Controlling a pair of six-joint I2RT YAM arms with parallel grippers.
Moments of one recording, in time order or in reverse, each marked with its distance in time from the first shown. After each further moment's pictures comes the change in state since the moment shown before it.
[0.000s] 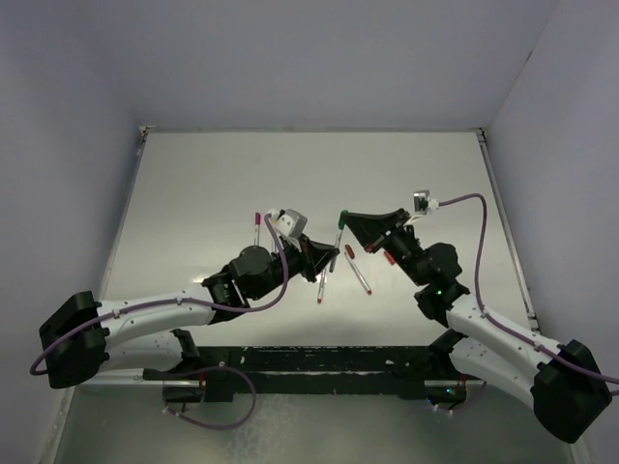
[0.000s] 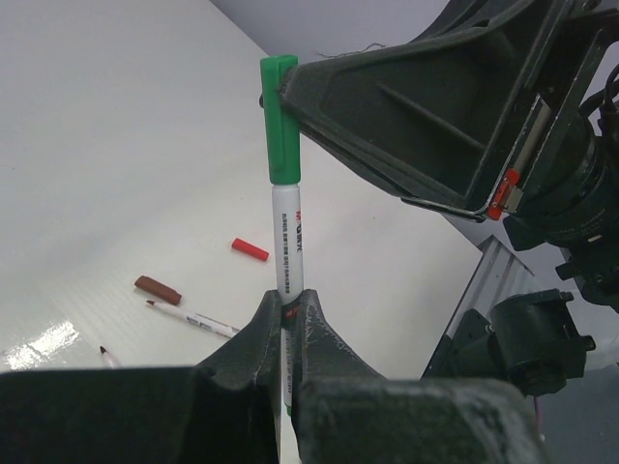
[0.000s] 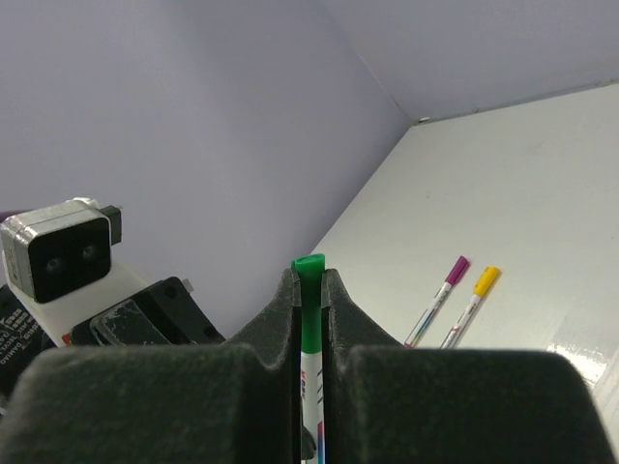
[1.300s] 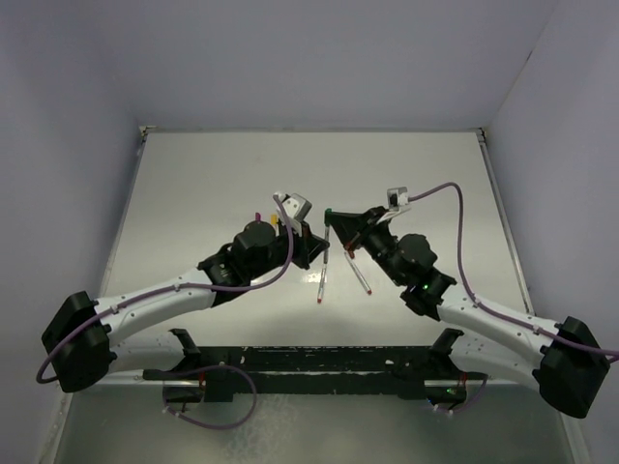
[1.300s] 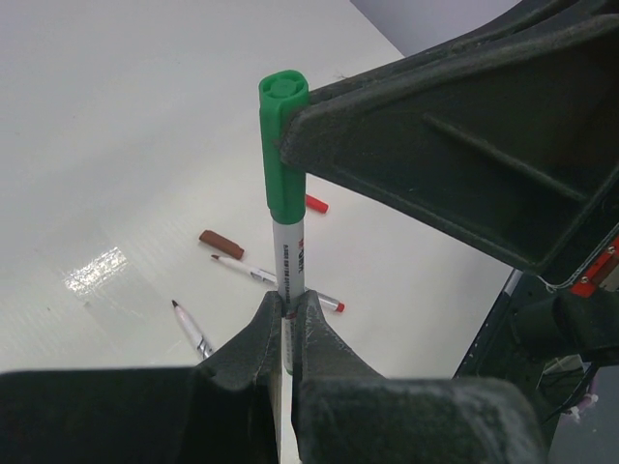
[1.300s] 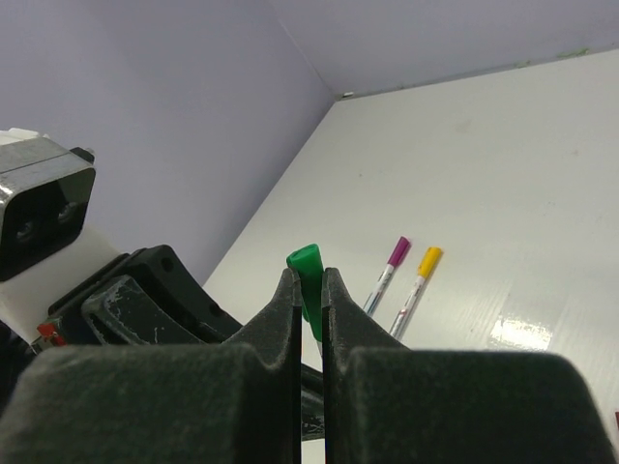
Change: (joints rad) left arm 0.150 0.038 0.142 -0.299 0.138 0.058; right arm 0.201 0.104 0.135 -0.211 0.274 -0.168
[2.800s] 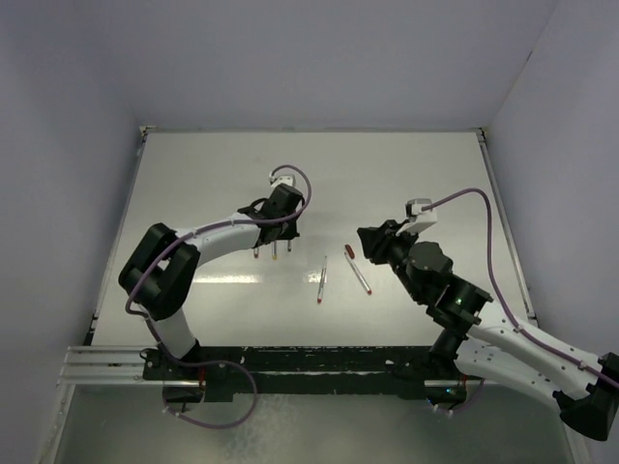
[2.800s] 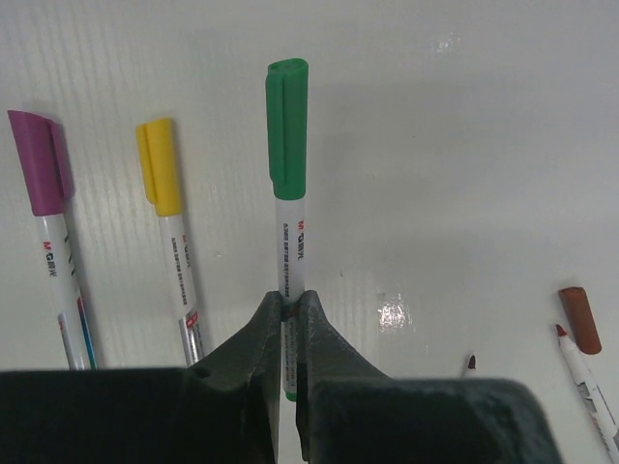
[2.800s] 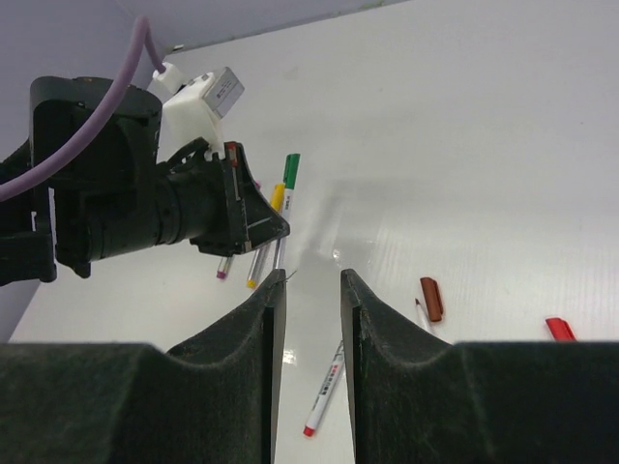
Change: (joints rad) left arm 0.262 0.552 0.347 -0.466 -0.256 -0.177; right arm 0.065 -0.272 0.107 -0.620 0.340 -0.101
